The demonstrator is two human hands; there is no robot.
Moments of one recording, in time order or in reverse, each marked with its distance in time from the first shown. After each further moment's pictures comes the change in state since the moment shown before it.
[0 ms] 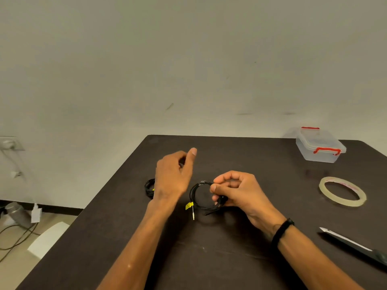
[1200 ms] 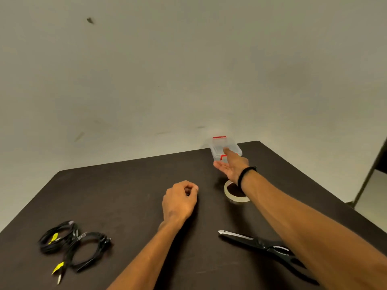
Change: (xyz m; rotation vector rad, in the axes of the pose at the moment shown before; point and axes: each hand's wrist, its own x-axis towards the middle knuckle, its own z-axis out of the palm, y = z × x) left_hand -0.038 0.119 0.193 0.007 -0.432 -0.055; right_hand 0.054 -0.049 -0.231 0.625 0.677 0.171
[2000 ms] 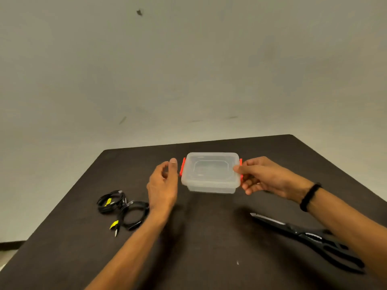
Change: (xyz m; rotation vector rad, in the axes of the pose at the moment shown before) left_hand -0.052 -0.043 -0.113 -0.469 0.341 -0.150; right_hand -0.115 0.008 -0.021 -0.844 -0.607 -0.015
